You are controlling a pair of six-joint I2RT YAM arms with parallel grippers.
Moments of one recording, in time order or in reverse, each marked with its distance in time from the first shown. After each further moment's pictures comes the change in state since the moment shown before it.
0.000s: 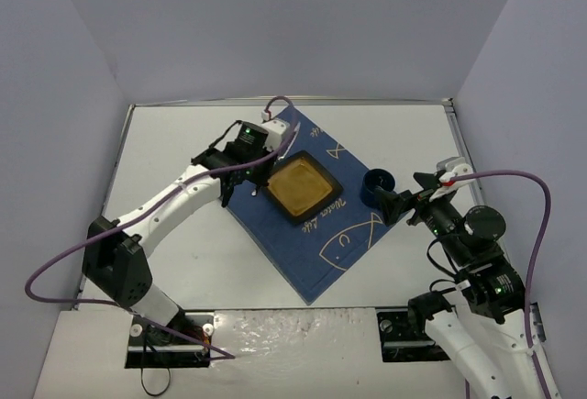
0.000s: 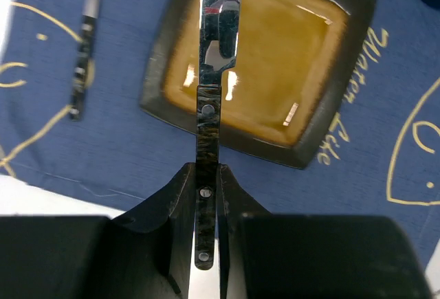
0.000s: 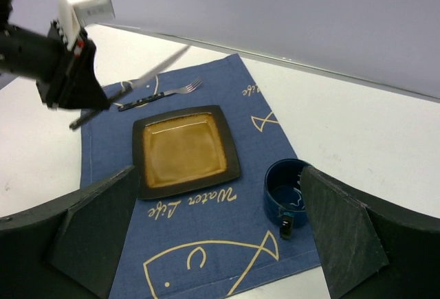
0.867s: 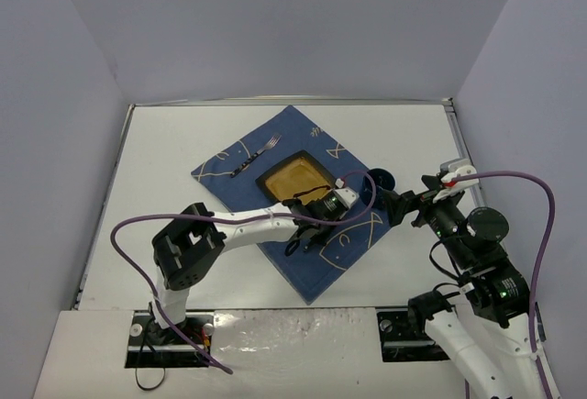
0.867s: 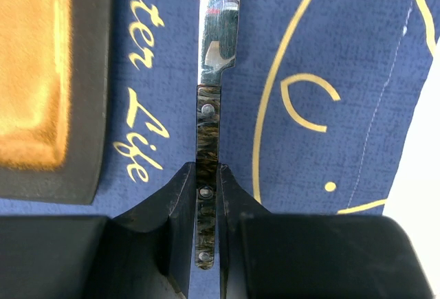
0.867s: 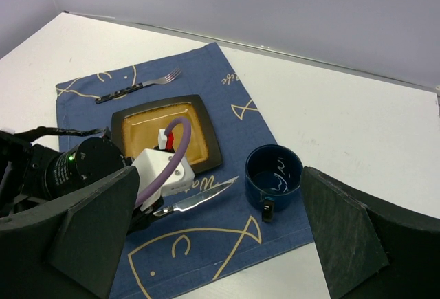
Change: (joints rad) left arm -0.438 0.351 -0.018 0.153 -0.132 -0.201; right arm 0.000 -0.009 0.030 -0.075 0.067 -0.028
